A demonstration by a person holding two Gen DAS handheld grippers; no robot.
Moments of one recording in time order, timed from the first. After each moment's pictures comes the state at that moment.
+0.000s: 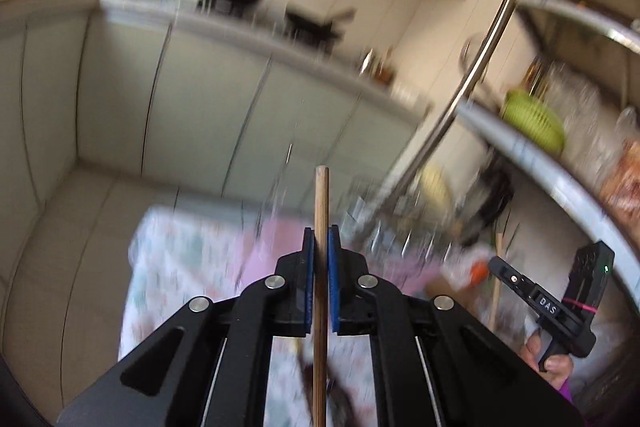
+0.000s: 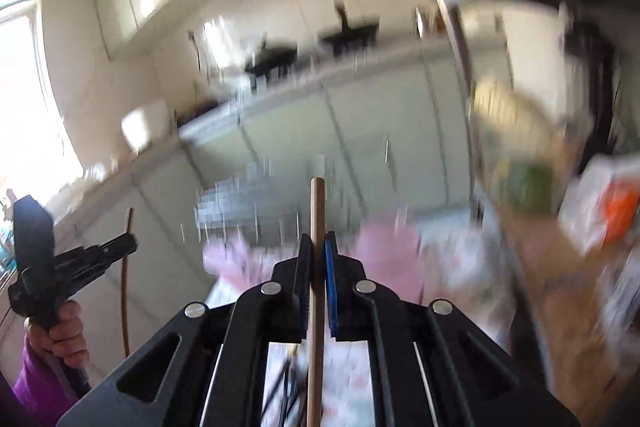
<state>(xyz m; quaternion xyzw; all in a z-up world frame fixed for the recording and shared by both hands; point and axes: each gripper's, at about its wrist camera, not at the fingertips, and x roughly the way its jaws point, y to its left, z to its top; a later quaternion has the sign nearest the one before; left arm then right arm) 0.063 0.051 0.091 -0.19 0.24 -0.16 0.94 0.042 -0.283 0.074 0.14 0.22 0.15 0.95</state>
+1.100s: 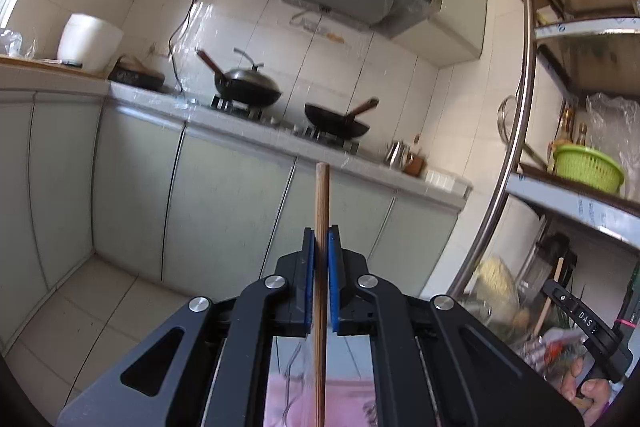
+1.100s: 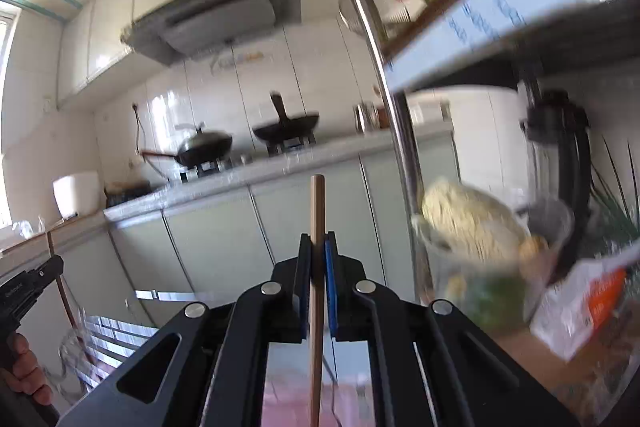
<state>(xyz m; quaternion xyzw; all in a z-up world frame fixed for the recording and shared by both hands) 0.157 0.036 0.068 -0.16 0.09 -0.08 0.98 0.148 -0.312 0.064 0.12 0.09 0.02 0.99</state>
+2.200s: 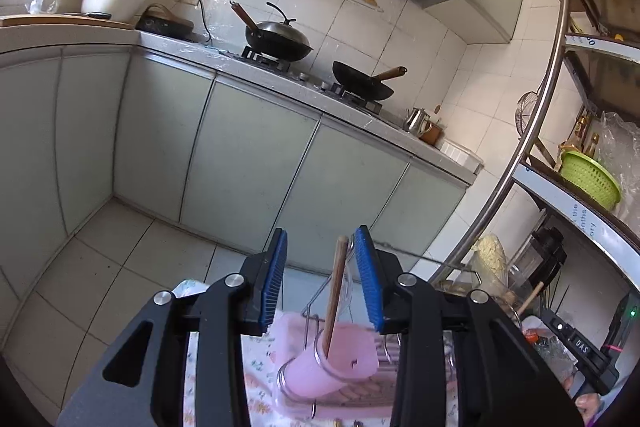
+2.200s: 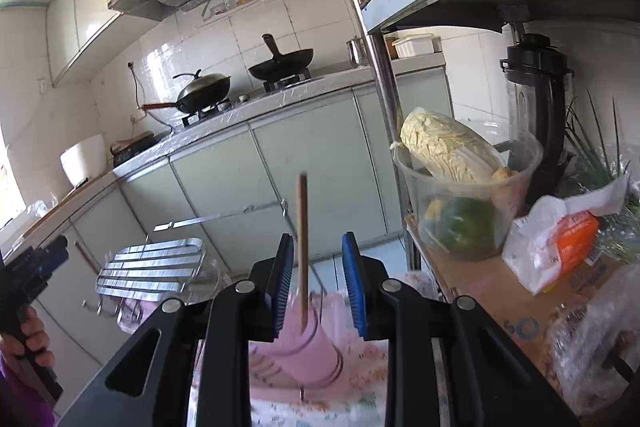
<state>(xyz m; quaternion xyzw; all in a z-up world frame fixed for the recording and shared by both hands) 0.114 0.081 0.087 -0.20 0.19 -0.06 0.96 0.088 -0.337 0.064 0.14 0.22 0.04 0.96</state>
